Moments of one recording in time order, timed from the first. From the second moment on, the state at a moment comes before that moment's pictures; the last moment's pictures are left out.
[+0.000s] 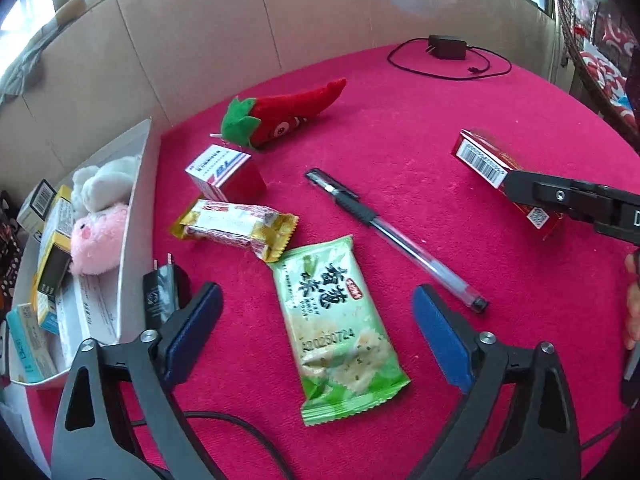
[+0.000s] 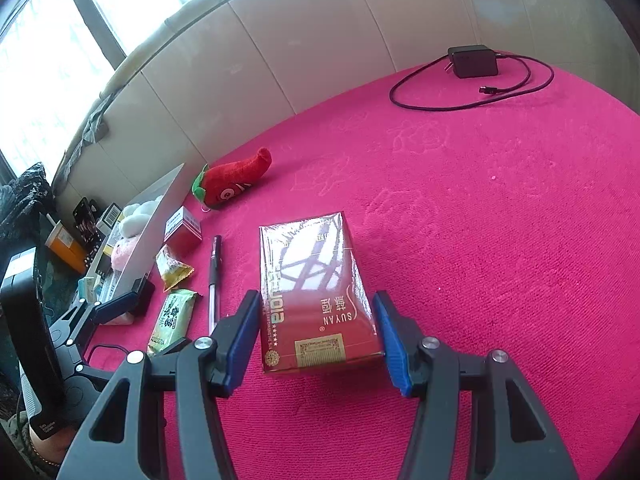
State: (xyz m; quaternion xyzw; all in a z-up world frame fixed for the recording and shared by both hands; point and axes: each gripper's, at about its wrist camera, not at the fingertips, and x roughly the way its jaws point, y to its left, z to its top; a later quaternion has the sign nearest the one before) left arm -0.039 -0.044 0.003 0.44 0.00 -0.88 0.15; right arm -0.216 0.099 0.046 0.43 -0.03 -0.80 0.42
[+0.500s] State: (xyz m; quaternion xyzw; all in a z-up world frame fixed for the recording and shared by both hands) left arm -0.021 -0.052 0.003 0.42 0.06 -0.90 0.12; right arm -0.213 0.098 0.047 0.43 -0.02 -0.80 0.42
